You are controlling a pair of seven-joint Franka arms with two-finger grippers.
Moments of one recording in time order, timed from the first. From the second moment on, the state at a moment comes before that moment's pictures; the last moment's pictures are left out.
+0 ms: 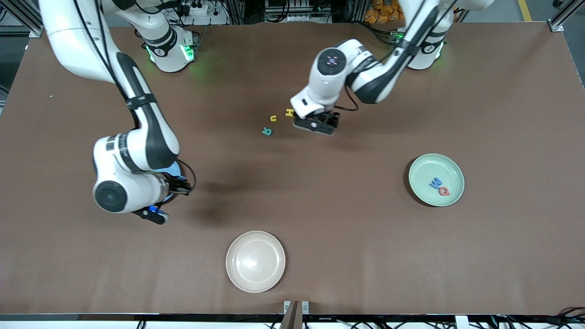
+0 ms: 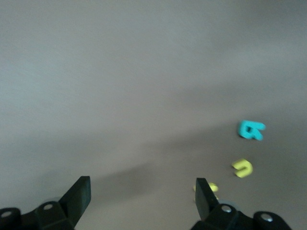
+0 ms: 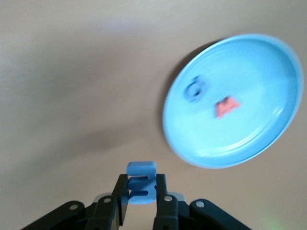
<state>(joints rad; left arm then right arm) -0.52 0.37 -0.41 -2.05 0.06 2.44 -0.69 0.15 0.59 0.04 -1.53 0.03 1.78 0.53</state>
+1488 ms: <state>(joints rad) -0.74 0.62 -0.37 -1.93 0.29 2.48 -1.09 0.03 0.42 0.05 -1.99 0.02 2.19 0.21</state>
